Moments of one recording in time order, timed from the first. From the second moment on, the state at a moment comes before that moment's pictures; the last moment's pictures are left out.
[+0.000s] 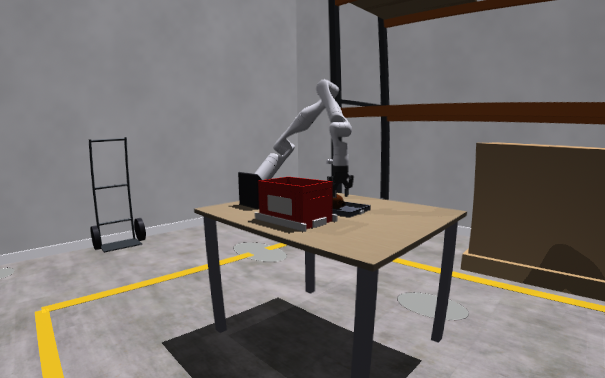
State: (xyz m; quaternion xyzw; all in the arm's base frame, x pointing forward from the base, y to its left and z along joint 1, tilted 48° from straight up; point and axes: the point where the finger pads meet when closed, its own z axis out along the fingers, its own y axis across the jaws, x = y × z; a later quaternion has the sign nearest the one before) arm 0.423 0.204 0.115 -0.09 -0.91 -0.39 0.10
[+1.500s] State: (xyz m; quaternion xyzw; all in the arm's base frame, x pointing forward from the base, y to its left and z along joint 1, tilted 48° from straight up) arm 0.423 0.211 0.108 -0.09 -0.91 -0.39 0.10
